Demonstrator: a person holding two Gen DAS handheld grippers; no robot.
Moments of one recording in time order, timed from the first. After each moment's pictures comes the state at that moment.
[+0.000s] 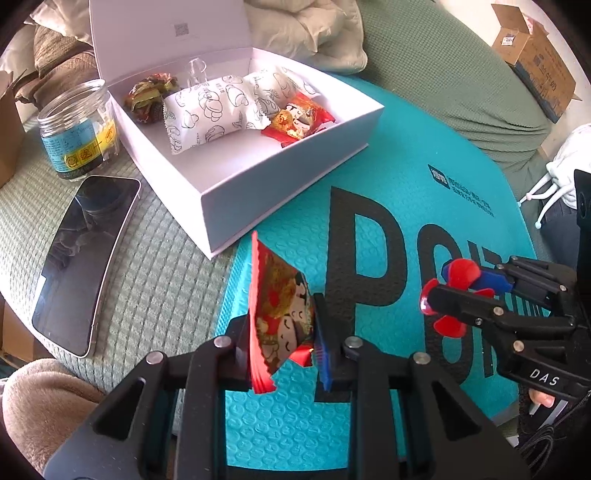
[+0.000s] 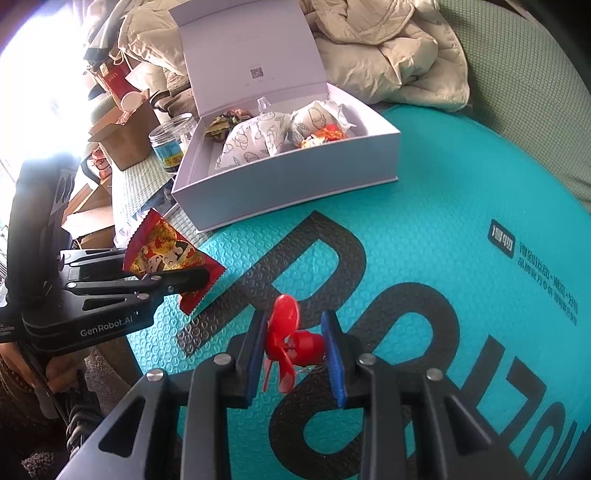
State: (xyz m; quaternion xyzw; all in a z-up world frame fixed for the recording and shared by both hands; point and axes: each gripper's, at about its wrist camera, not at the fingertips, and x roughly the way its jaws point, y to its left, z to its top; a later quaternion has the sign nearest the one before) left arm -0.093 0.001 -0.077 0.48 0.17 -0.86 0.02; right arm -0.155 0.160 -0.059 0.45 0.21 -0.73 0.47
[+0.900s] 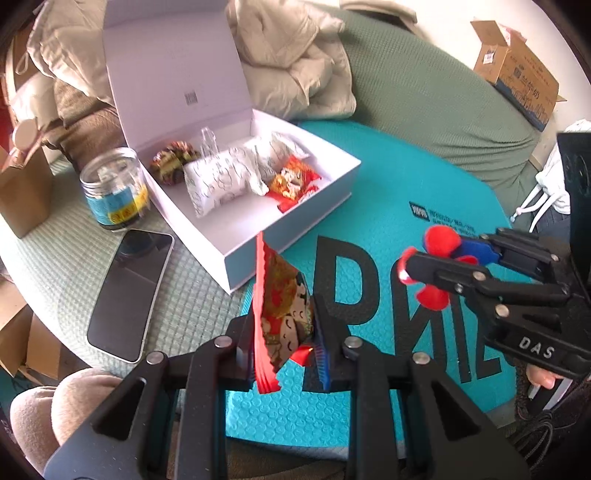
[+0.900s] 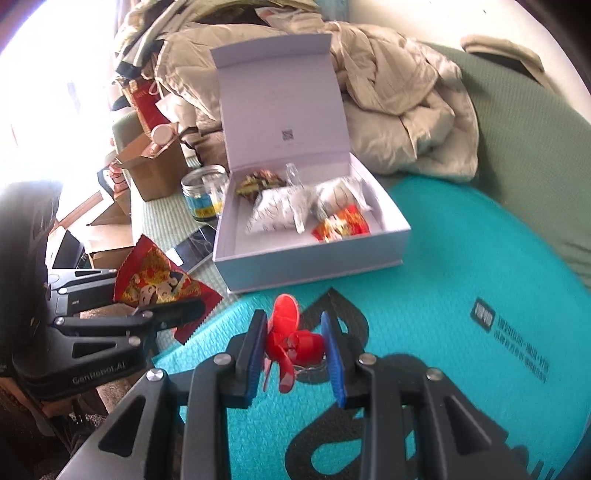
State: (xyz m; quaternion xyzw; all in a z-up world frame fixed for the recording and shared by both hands) left arm -0.067 0.004 -0.011 0.43 0.14 -0.89 0.05; right arm -0.140 0.140 0.006 0.36 0.22 -0.75 0.51
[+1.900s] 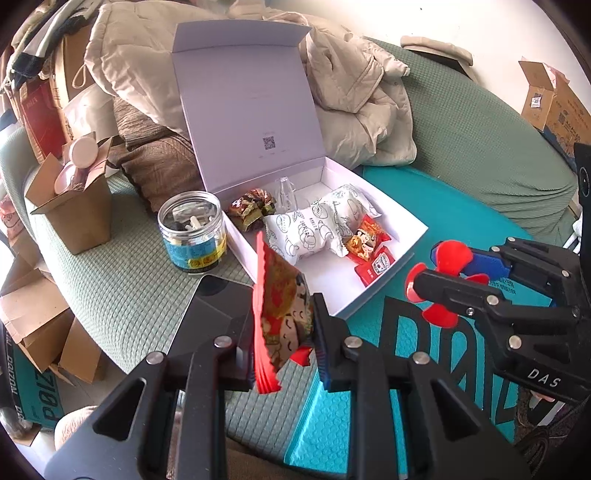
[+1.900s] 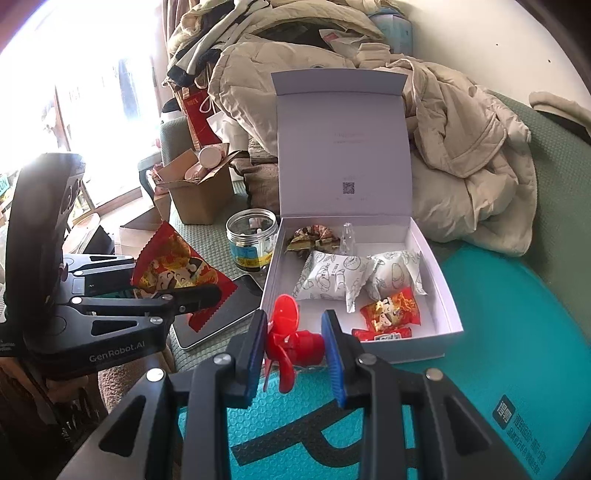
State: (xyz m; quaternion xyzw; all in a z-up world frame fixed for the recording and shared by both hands) left arm -0.081 -0.058 0.021 0.39 0.14 -0.90 0.14; right arm -0.141 0.068 0.029 0.30 0.23 -0.71 0.60
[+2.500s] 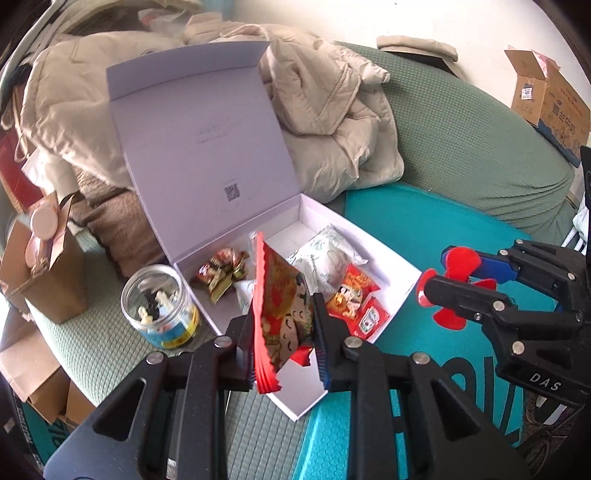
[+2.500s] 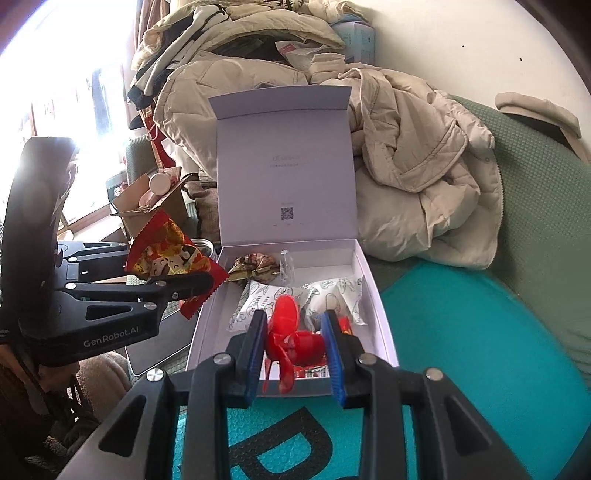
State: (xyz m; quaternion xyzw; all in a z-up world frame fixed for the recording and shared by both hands) left arm -0.160 -0.059 0.045 0.38 0.09 -0.91 0.11; right arm -0.203 0.061 0.047 0.29 0.22 -0.75 0.56
